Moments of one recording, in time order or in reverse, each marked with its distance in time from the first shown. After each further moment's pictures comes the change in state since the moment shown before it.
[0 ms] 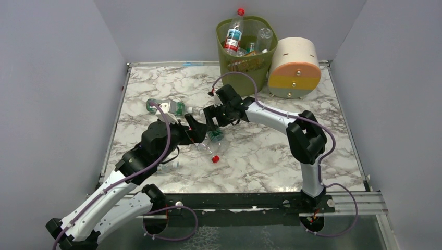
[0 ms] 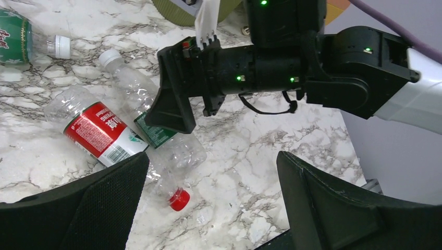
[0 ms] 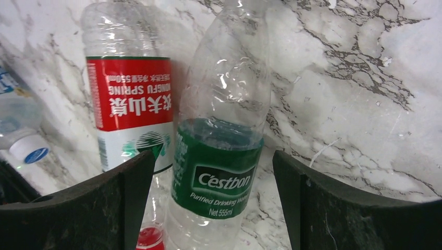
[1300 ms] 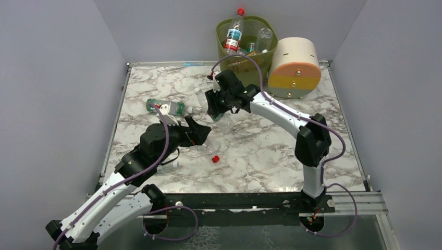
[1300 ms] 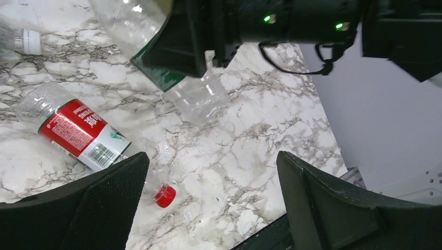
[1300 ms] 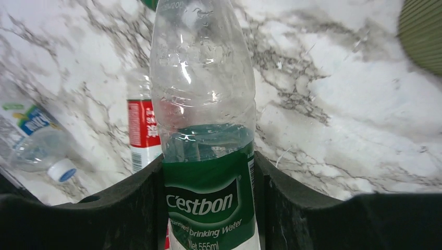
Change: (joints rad) left arm 0.000 -0.018 -0.027 0.038 0.070 -0.019; right arm 0.020 -0.007 0.228 -0.180 0.169 -0.039
